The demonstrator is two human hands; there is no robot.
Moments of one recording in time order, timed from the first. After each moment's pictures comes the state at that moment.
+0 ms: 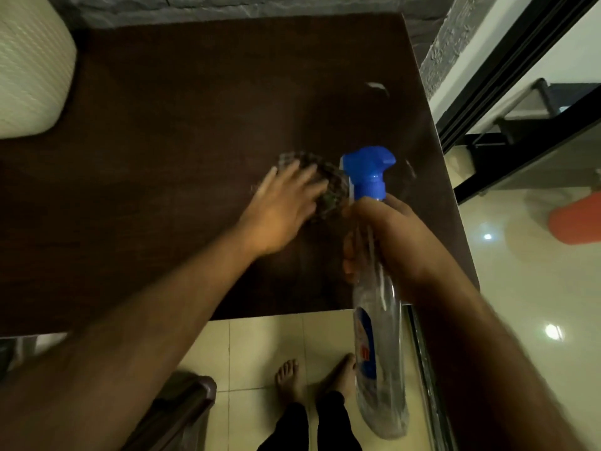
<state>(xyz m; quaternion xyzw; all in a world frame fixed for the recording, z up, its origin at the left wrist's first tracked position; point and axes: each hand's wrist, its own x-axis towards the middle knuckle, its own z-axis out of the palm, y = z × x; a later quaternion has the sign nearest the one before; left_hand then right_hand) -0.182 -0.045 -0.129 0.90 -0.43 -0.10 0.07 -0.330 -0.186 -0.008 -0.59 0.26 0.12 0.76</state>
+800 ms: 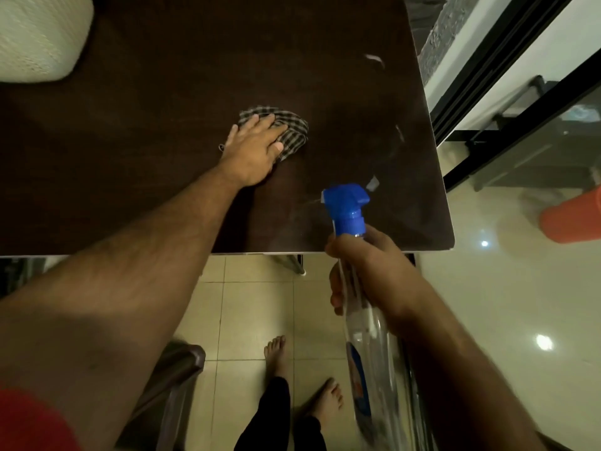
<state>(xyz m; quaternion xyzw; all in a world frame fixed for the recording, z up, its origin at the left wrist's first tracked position) -0.179 -0.029 -0.119 0.95 -0.26 -0.14 0.13 -0.431 -0.151 -0.009 -0.62 0.27 0.19 0.71</state>
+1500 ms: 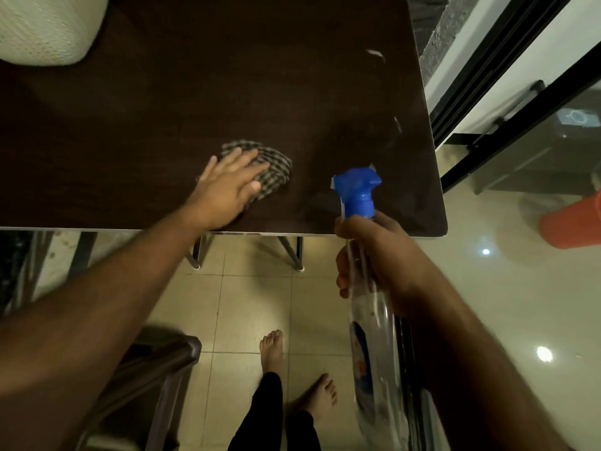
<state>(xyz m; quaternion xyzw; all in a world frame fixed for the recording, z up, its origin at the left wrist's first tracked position) -0.262 0.043 -0.122 0.94 -0.28 -0.14 0.14 -0.449 -0.163 -0.011 -0.62 0.27 0.20 0.71</state>
